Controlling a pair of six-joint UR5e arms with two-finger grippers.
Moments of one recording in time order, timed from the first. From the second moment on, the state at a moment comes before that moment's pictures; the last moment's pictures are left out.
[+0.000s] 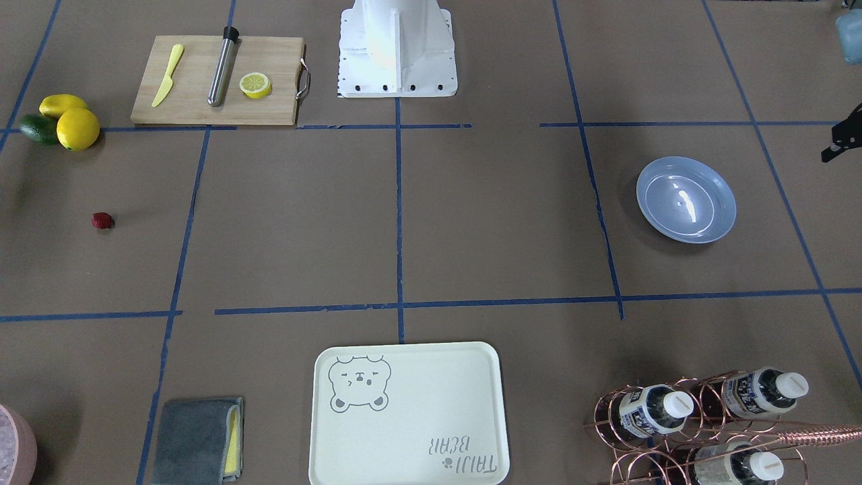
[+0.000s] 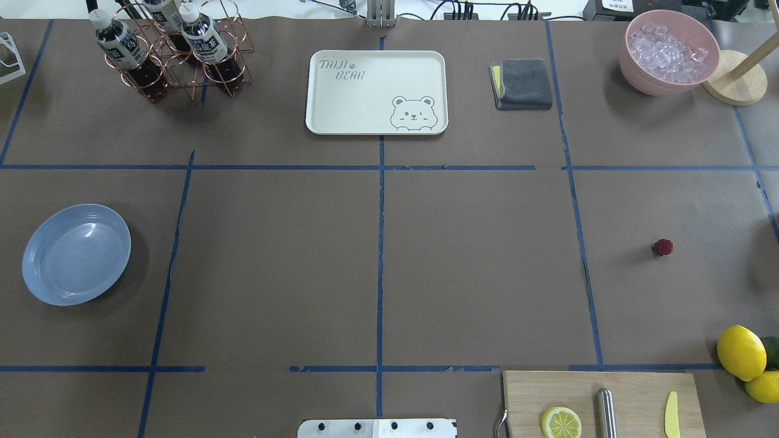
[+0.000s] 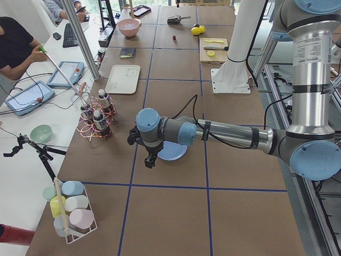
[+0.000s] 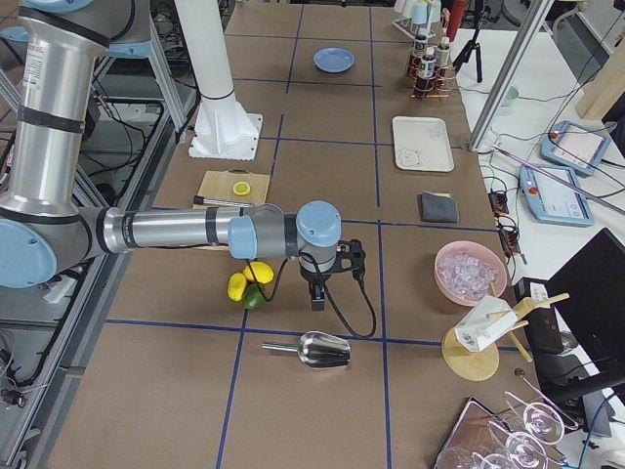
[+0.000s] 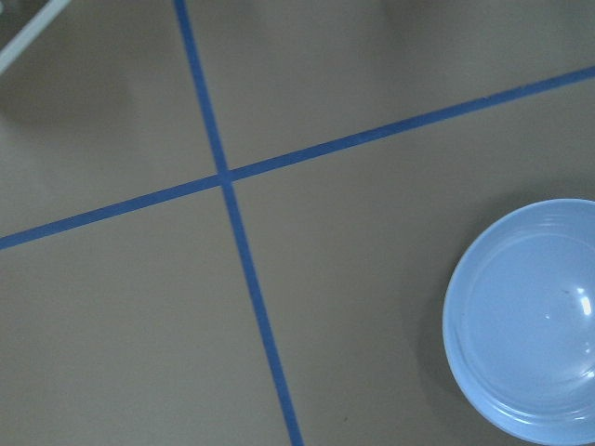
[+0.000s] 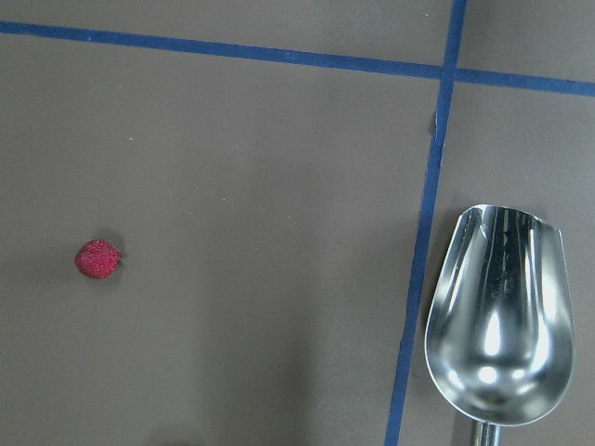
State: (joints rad) left arm -1.37 -1.49 -1.75 -1.66 -2.44 0.12; right arm 1.48 -1.81 1.88 -1.56 2.43 0.00
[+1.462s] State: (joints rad) left arm -1.09 -1.57 -1.47 -2.01 -2.45 -0.17; right arm 1.47 -1.81 1.87 -1.50 2.44 0.01
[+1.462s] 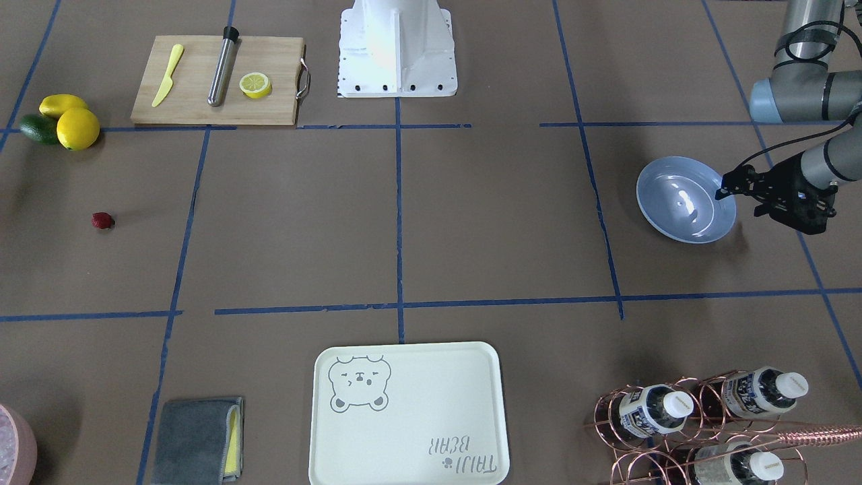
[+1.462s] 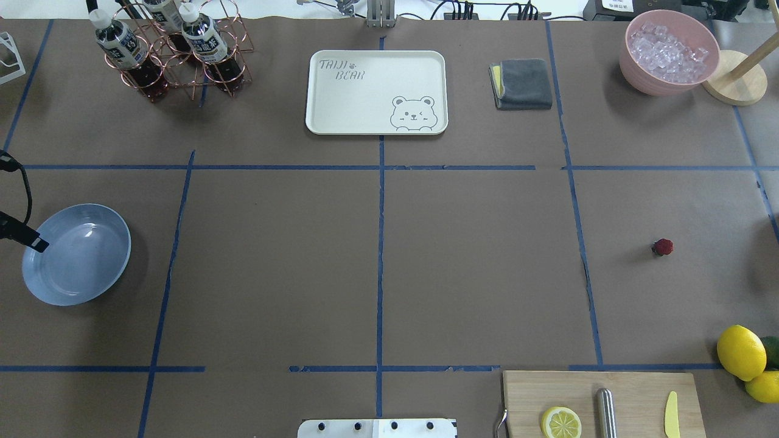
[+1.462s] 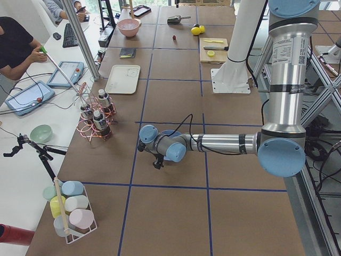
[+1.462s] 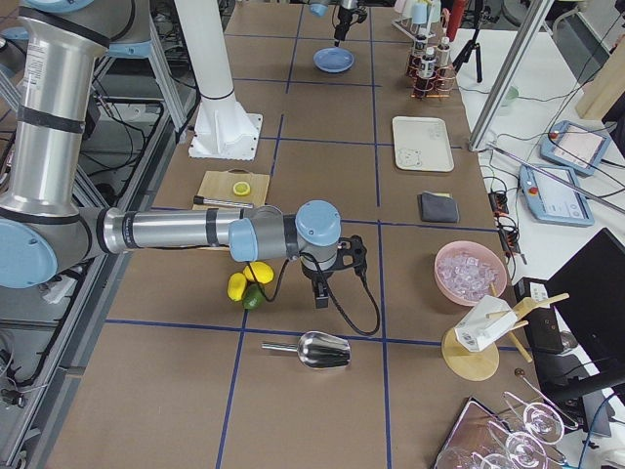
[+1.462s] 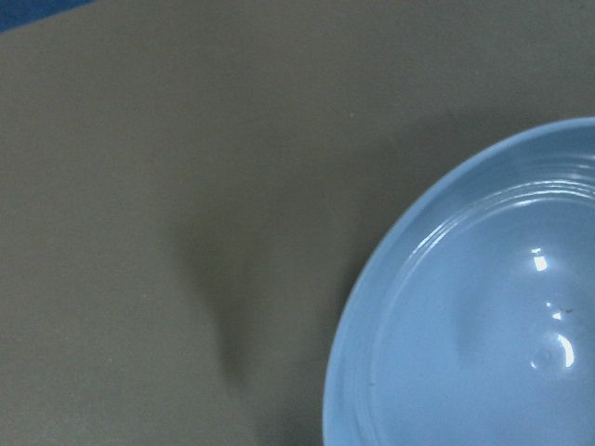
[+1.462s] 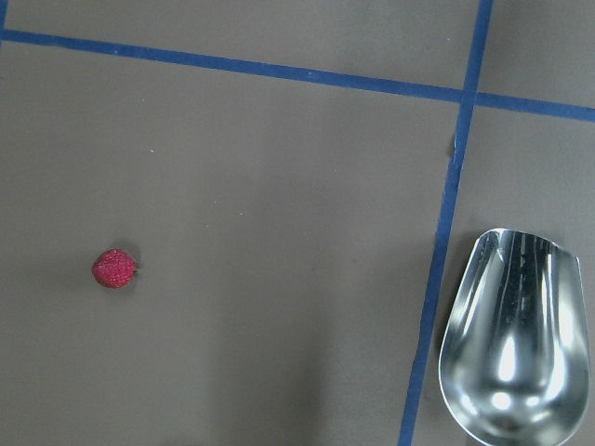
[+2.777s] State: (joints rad) left arm -1.04 -1.67 -1.64 -2.01 -2.44 -0.59; right arm 1.47 -1.81 1.87 -1.49 2.46 0.01
